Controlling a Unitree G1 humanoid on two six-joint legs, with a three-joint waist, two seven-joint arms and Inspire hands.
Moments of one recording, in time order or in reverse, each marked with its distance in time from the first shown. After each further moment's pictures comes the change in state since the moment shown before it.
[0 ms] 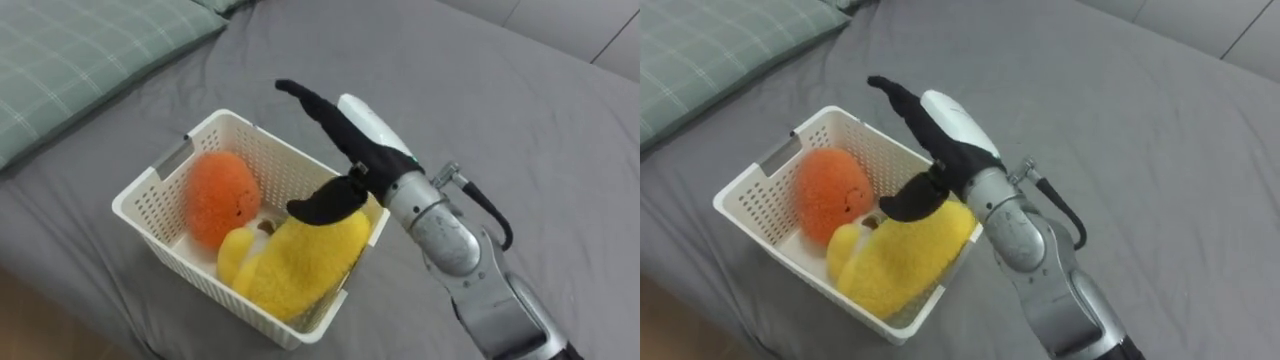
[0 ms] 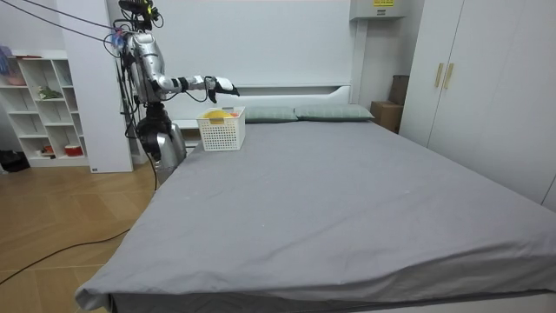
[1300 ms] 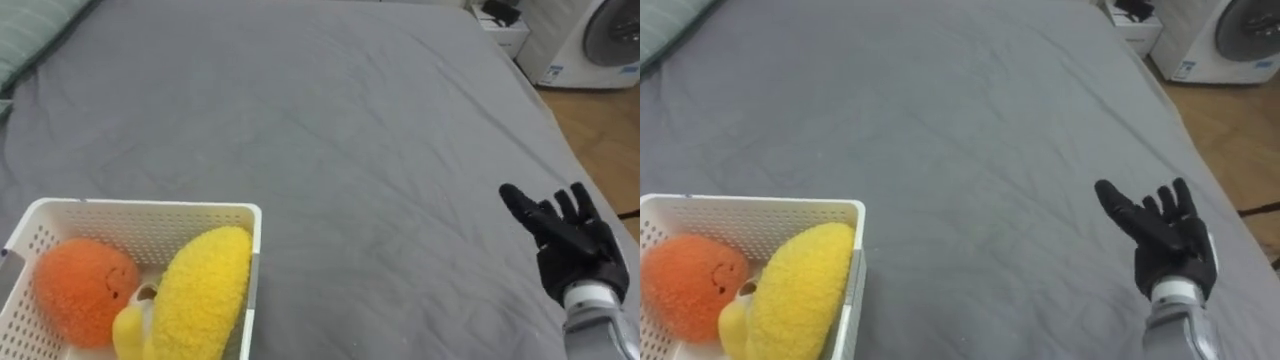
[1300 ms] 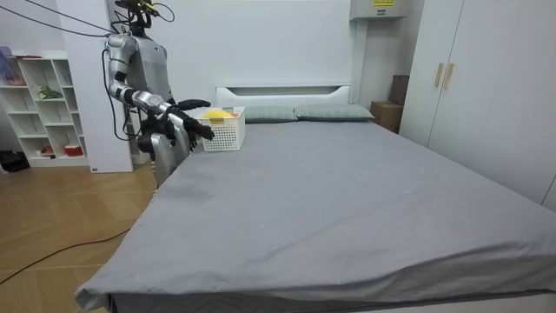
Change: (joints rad) left arm 0.135 -0.031 -0.012 0.015 -0.079 -0.012 0.112; right arm 0.285 0.048 -0.585 0.291 1.508 -0.134 -0.390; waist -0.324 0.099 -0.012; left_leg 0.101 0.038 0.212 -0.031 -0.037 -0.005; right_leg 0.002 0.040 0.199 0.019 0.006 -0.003
